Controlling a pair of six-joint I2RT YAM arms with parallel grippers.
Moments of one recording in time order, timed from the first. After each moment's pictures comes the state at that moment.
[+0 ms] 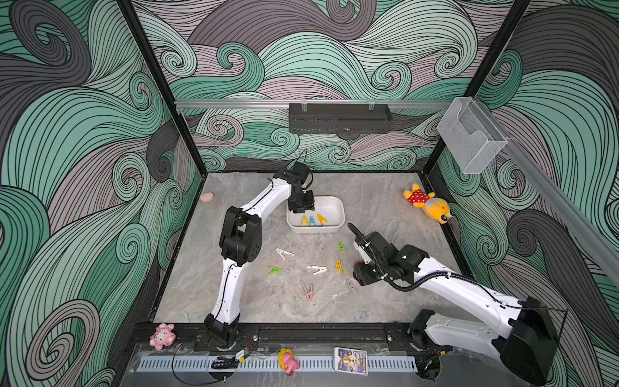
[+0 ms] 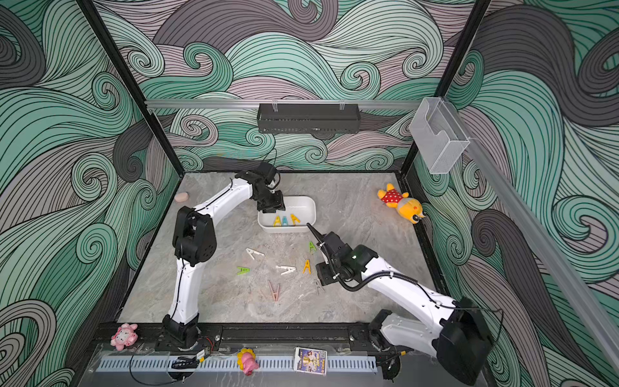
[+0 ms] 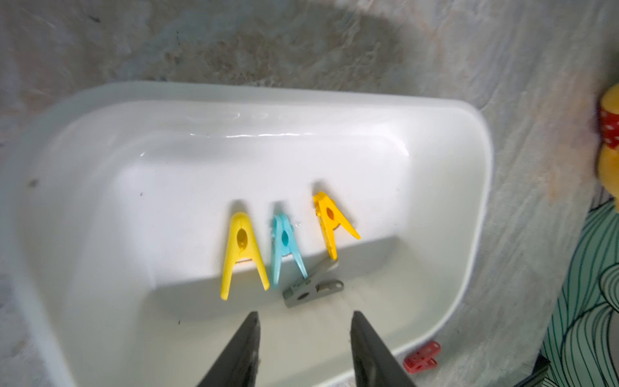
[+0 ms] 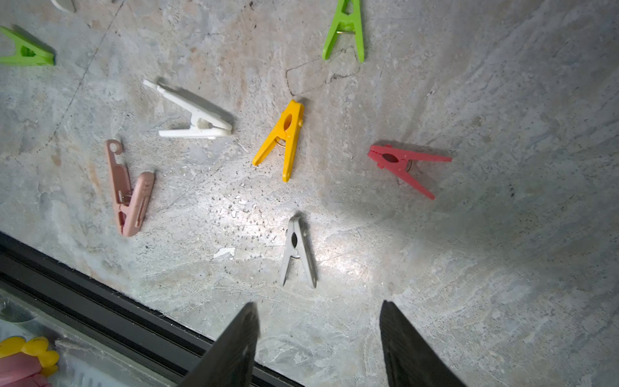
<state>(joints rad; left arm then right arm) -0.45 2.16 1.98 -0.99 0.23 -0.52 0.78 1.14 0.78 -0.85 -0.01 0.39</state>
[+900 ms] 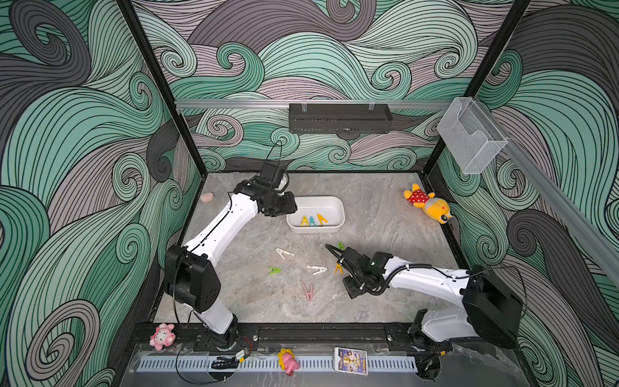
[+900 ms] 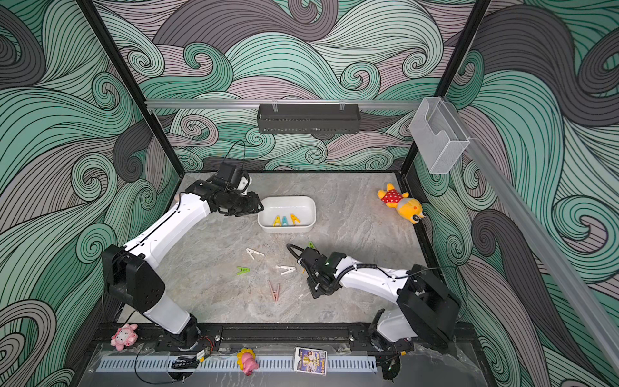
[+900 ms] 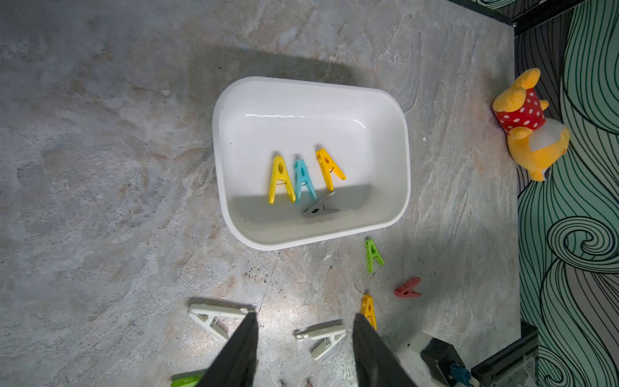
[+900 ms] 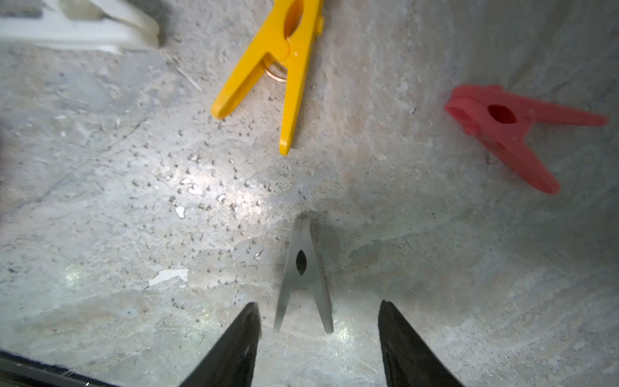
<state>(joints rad) -0.40 1.62 1.53 -0.89 0.19 -0.46 0.93 1.42 0.73 -0.73 0.07 0.49</state>
